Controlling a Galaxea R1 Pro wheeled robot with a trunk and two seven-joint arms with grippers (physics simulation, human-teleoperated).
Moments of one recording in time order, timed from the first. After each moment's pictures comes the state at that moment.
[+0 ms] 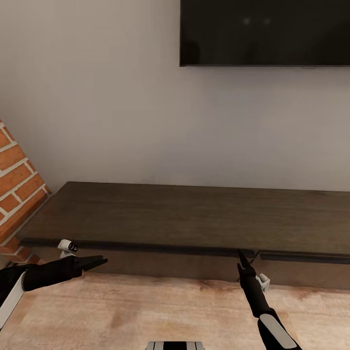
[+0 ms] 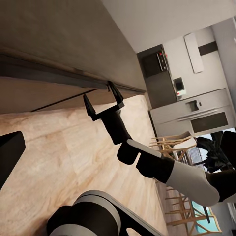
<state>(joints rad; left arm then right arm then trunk) -0.37 0.44 0.11 -1.20 0.49 0.98 -1.38 -0.38 -0.10 0.10 -0.62 -1.54 -0.08 0.74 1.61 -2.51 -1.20</state>
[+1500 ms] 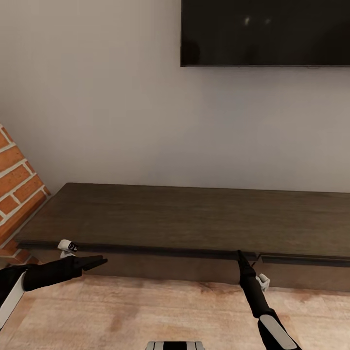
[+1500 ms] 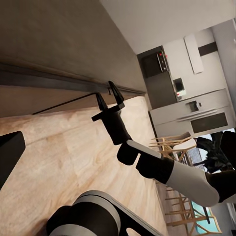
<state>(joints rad) -0.37 0.44 0.11 -1.20 0.50 0.98 -1.38 -0.37 -0.10 0.10 -0.62 -1.54 -0.08 0.76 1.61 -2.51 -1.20</state>
